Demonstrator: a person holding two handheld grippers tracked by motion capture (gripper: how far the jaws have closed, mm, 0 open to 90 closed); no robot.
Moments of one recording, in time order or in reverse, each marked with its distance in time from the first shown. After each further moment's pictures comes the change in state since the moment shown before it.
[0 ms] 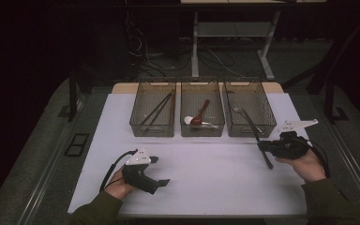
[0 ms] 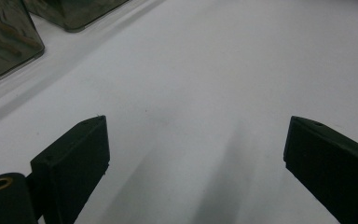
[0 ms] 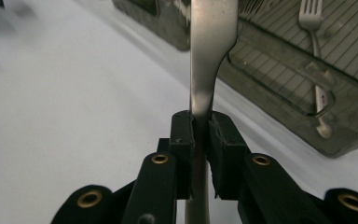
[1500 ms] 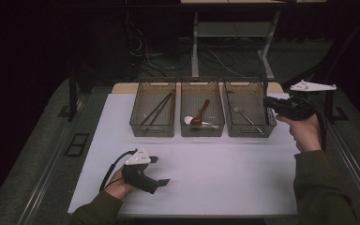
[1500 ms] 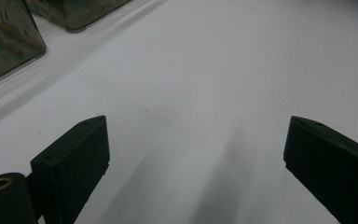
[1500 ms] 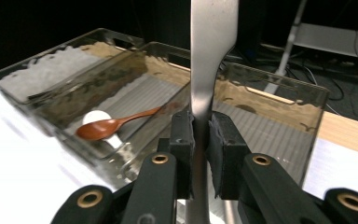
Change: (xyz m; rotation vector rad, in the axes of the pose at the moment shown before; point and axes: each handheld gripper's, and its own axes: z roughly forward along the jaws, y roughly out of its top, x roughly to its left) left arm 0.000 0.000 0.000 -0.003 -0.001 -0.006; right arm -0.041 0.086 -0.020 -0.293 -0.168 0.081
